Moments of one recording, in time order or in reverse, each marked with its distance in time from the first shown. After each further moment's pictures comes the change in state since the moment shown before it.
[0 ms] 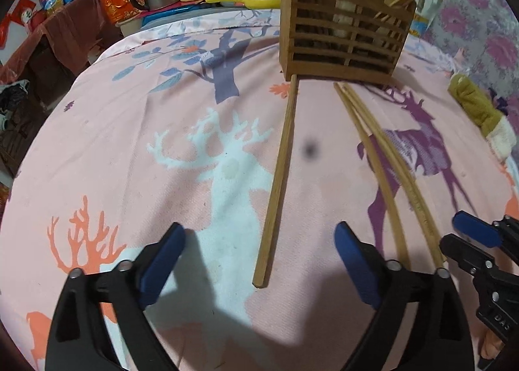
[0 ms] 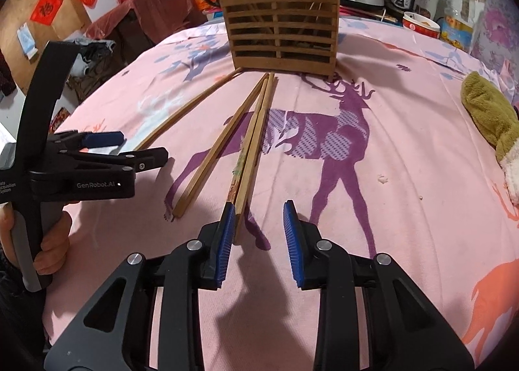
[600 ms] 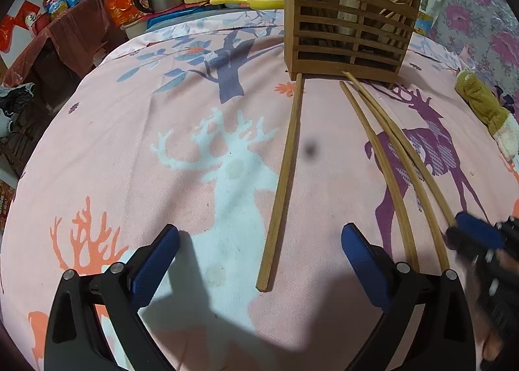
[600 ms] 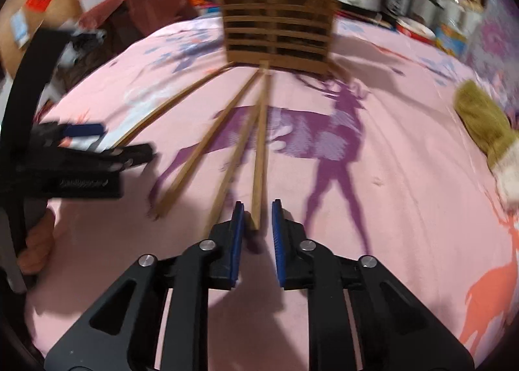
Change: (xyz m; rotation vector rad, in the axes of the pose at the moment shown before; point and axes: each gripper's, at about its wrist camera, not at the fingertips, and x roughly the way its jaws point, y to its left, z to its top) left arm 0.002 -0.001 -0.002 0.001 -0.016 0.025; right arm 0.006 -0.003 0.001 -0.001 0.000 -0.095
